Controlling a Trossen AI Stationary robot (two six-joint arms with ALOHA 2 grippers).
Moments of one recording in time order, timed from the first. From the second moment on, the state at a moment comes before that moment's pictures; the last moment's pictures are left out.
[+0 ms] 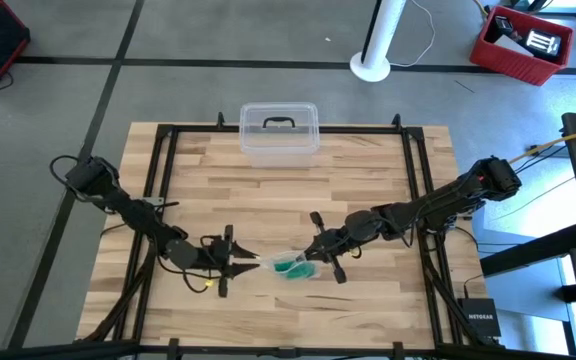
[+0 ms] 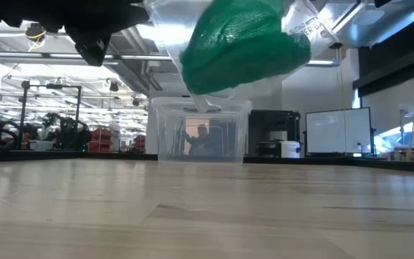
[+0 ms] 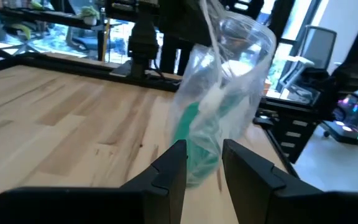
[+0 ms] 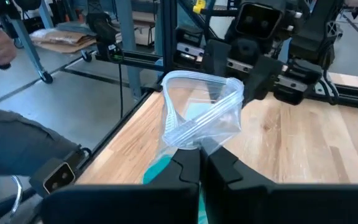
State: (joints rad) left arm -0.63 1.48 0.46 0.93 -0.64 -0.26; right arm 0.32 1.45 0.83 0.37 -0.07 -0.02
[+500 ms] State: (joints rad) left arm -0.61 1.48 0.46 0.98 -0.64 -0.25; right arm 0.32 1.47 0.83 0.40 -0.07 -0.07
